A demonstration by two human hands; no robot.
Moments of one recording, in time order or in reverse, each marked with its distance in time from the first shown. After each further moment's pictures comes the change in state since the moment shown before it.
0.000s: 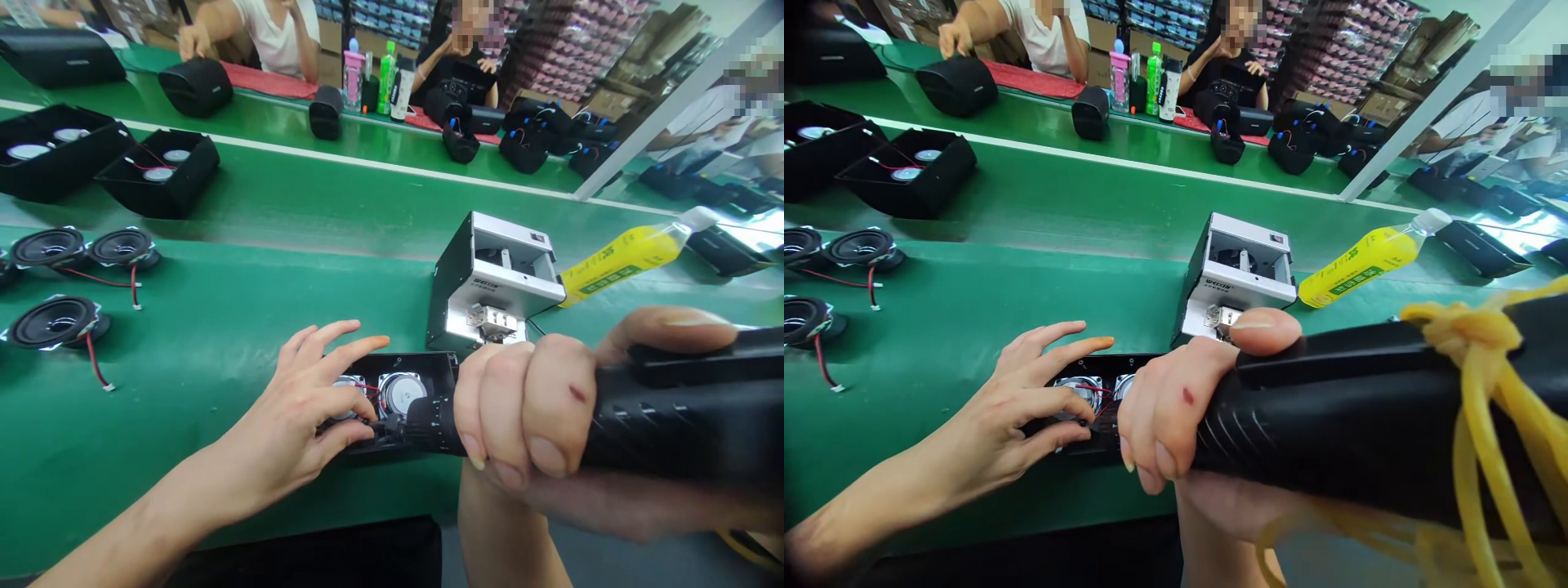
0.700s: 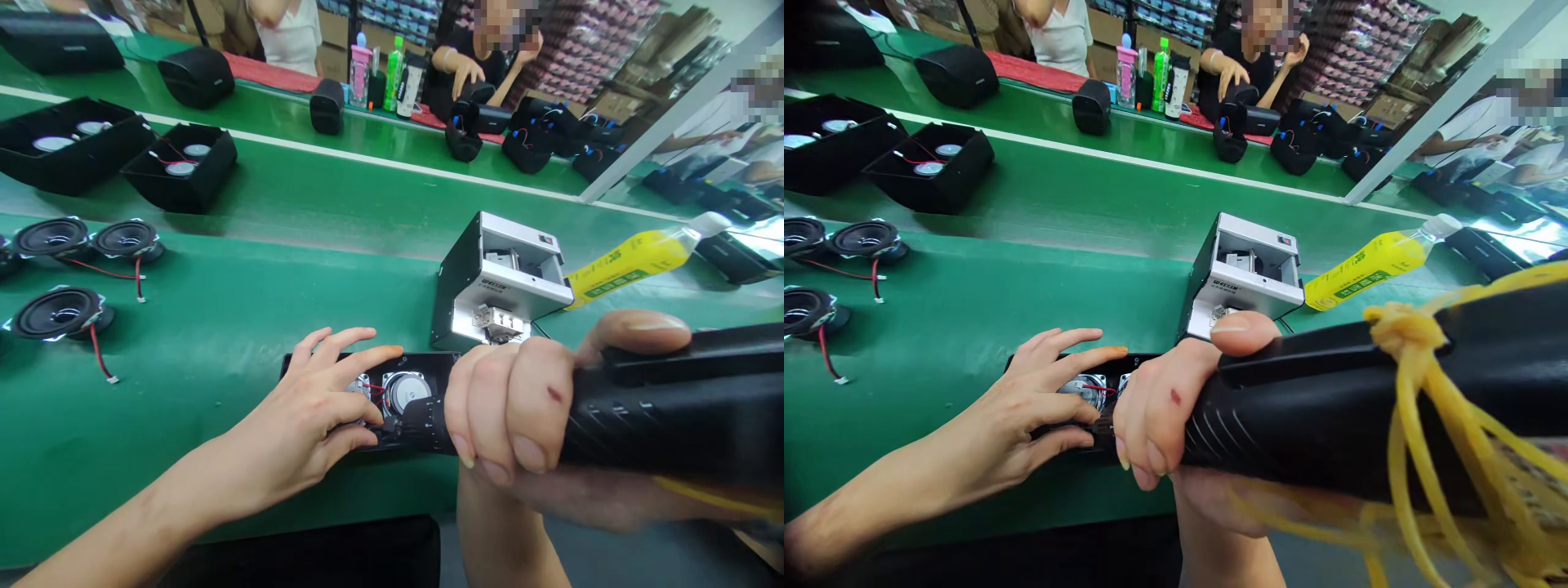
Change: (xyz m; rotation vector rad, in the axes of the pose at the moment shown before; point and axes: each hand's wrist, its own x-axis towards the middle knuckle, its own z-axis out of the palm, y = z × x) left_hand 0.002 0.004 -0.002 -0.015 -0.089 0.048; right_hand -0.003 0.002 -0.004 -0.053 -0.037 0.079
